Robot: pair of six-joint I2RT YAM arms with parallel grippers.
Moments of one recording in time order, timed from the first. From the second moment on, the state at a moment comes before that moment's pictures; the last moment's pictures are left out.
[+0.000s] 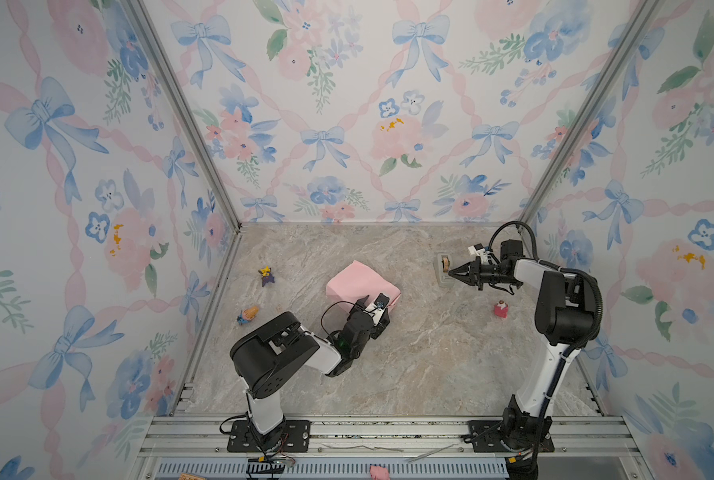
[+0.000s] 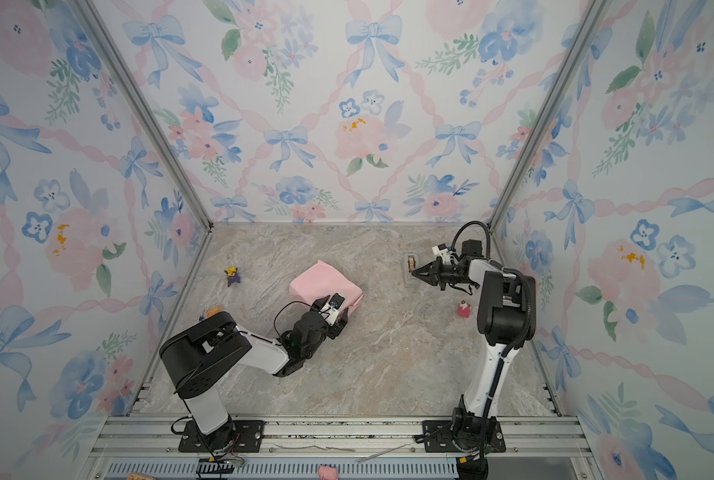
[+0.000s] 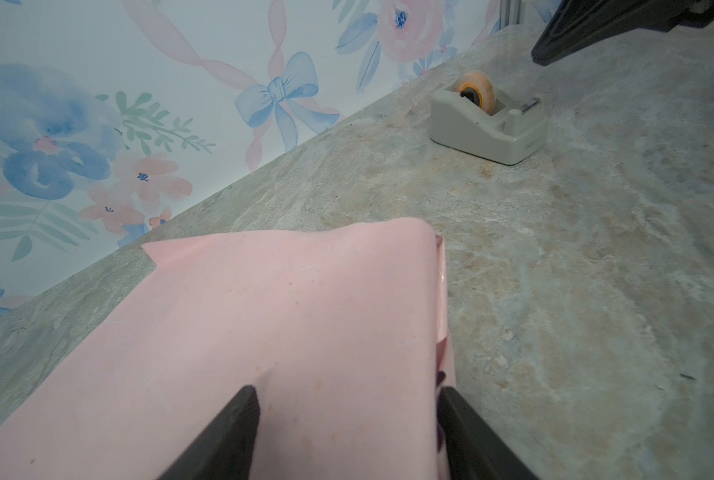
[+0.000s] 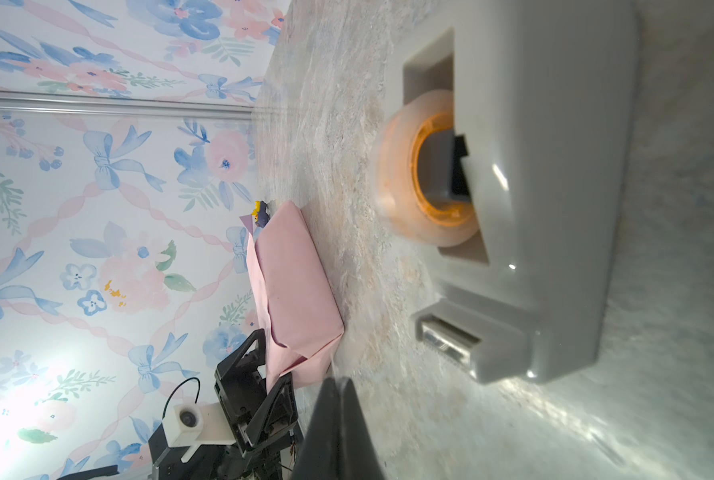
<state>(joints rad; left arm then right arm) -0.85 1.79 0.55 0.91 -0.41 0.18 -0.15 2.05 1.35 -0.45 -1.12 0.34</state>
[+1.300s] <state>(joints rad) -0.84 1.79 0.55 0.91 -0.41 0.18 -0.20 2.03 1.09 -0.27 -0.98 0.52</state>
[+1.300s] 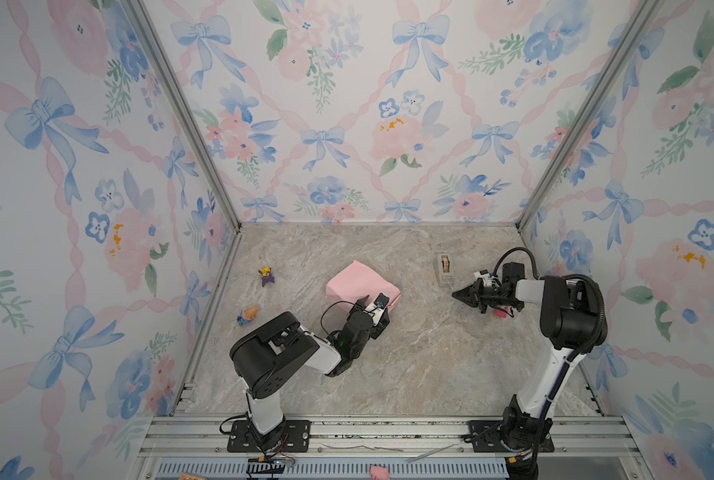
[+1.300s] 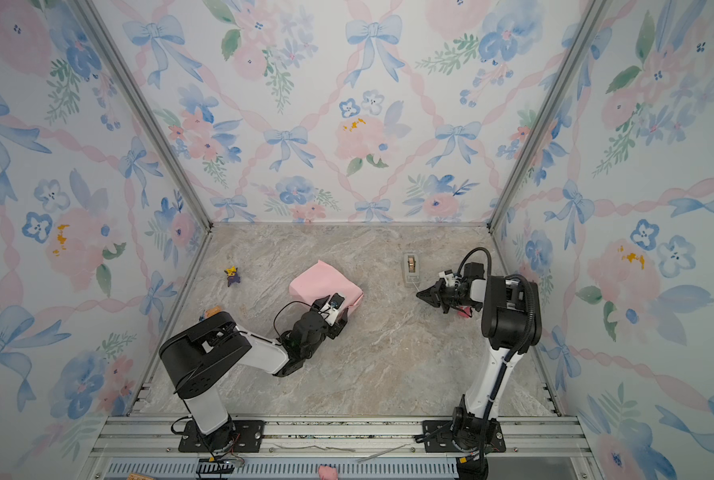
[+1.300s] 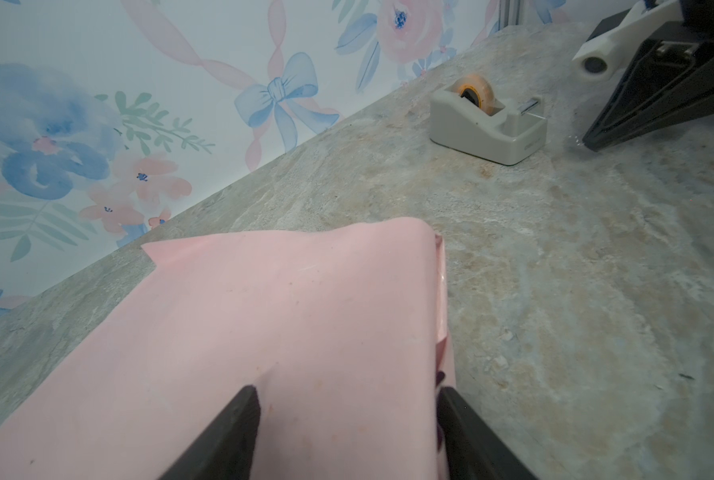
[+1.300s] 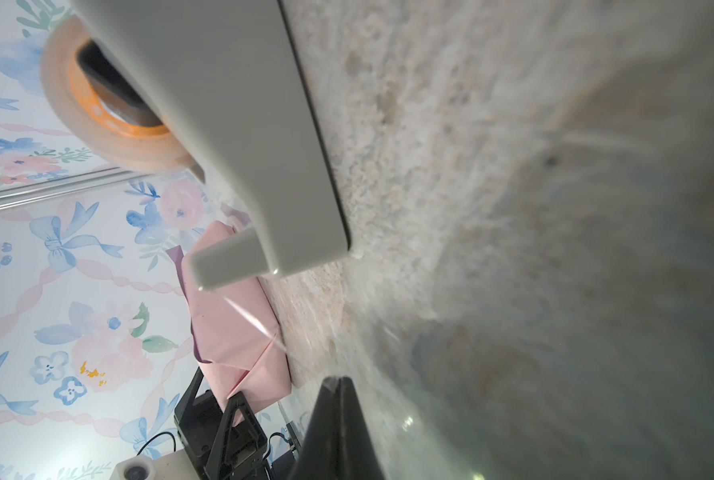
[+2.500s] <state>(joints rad) -0.84 1.79 0.54 0.91 -0.41 0.17 -0.25 1.88 1.11 -0.60 -0.83 0.26</state>
